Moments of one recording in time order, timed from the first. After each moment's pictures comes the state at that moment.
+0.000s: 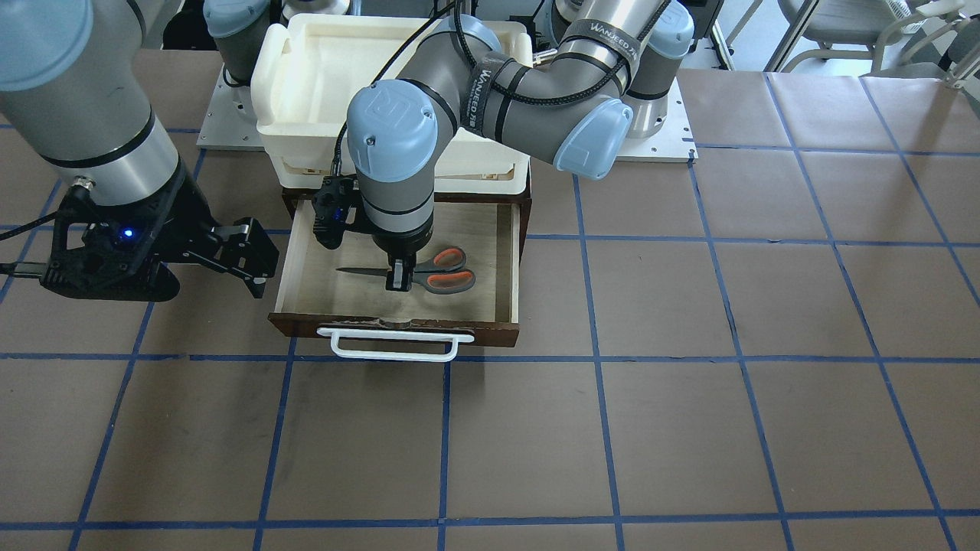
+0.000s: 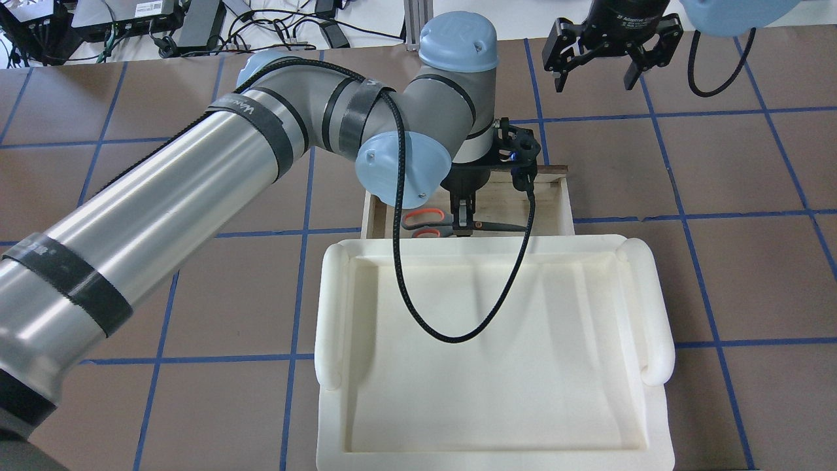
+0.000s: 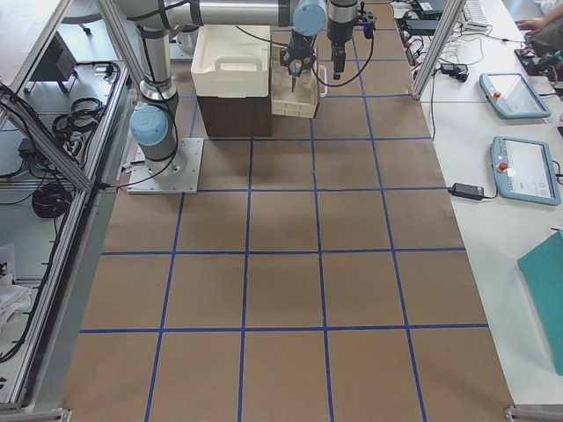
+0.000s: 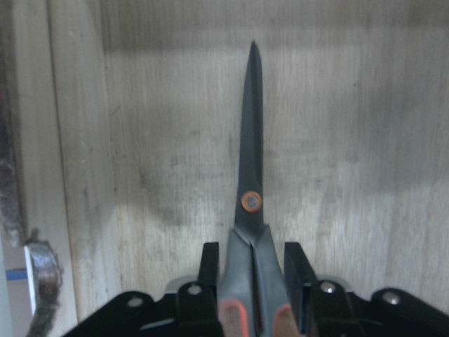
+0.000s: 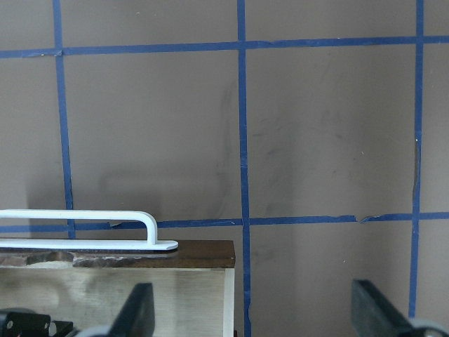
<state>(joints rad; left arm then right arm) -2.06 -2.01 -1.44 -1.36 1.47 1.14 1.58 -1.35 1.36 -1.64 -1.57 0.03</state>
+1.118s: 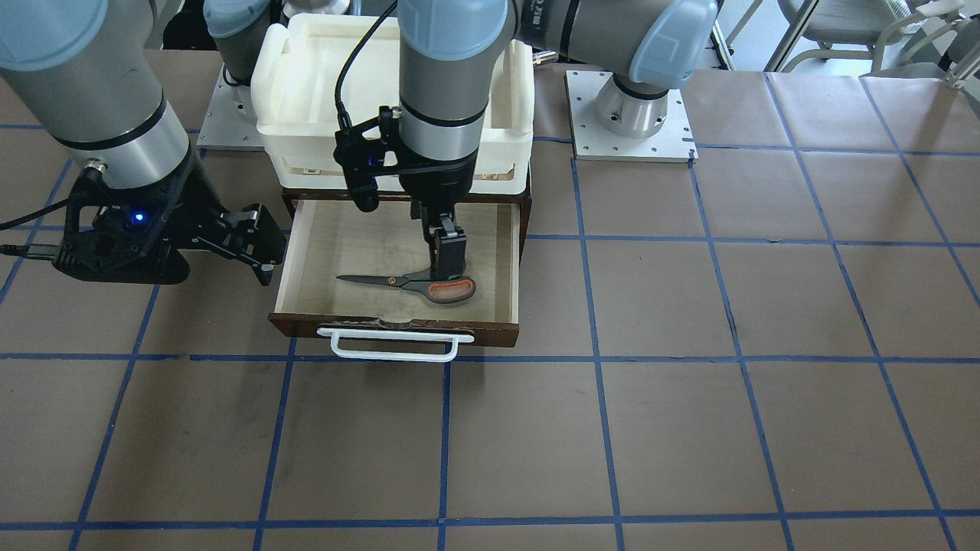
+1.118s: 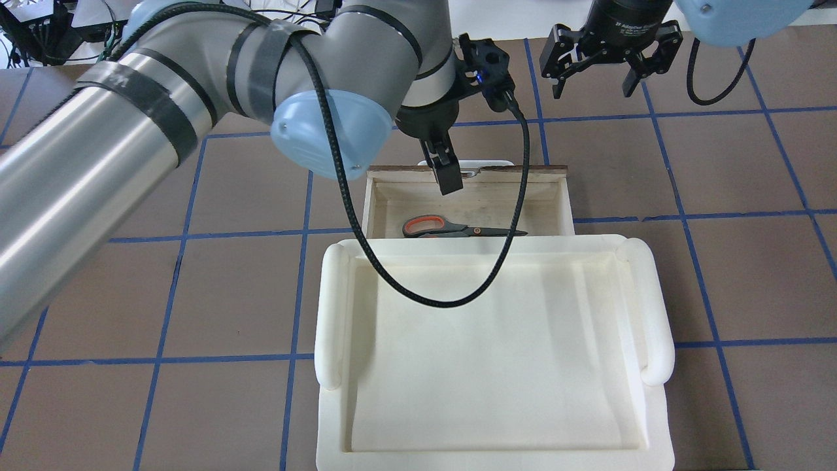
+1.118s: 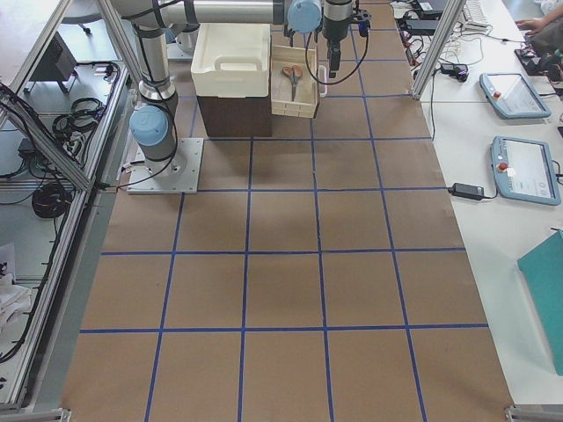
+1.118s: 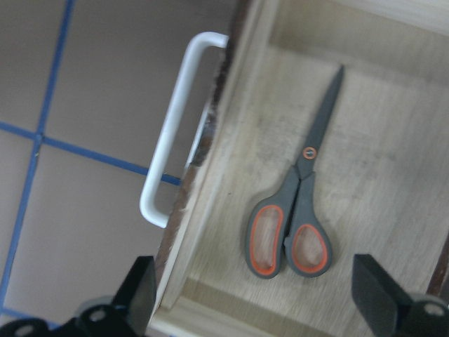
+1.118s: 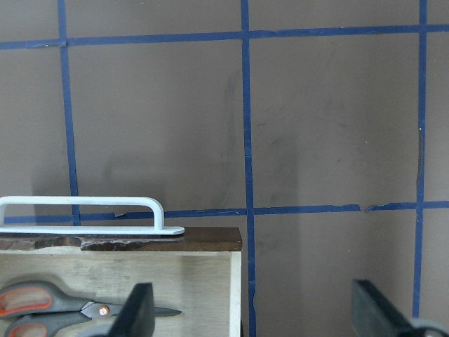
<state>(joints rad) -1.96 -1.82 -1.43 -1.32 1.51 0.79 1.59 -1.37 1.39 -1.64 -1.57 0.05</state>
